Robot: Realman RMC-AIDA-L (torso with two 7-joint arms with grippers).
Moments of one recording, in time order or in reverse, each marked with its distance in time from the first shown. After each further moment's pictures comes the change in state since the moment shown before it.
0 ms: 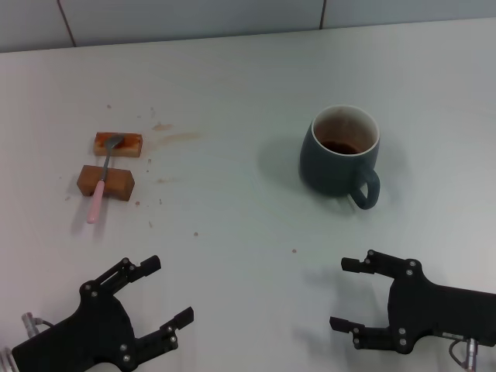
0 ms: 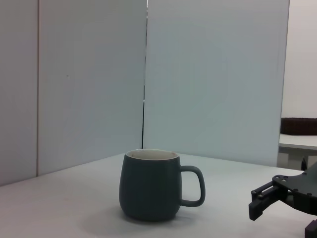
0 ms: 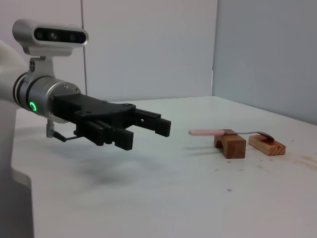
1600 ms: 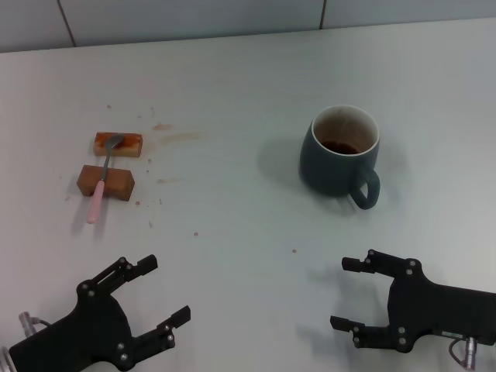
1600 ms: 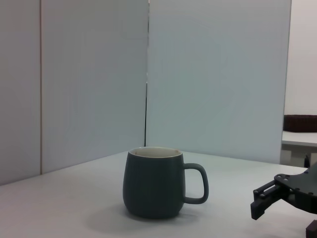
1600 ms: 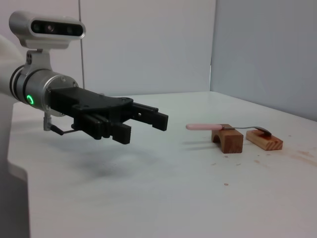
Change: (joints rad) left arm 0.003 0.002 -0.002 0.008 0.000 -0.005 -0.002; right arm 0.002 0.000 0.000 0.000 -0.002 0.016 -0.003
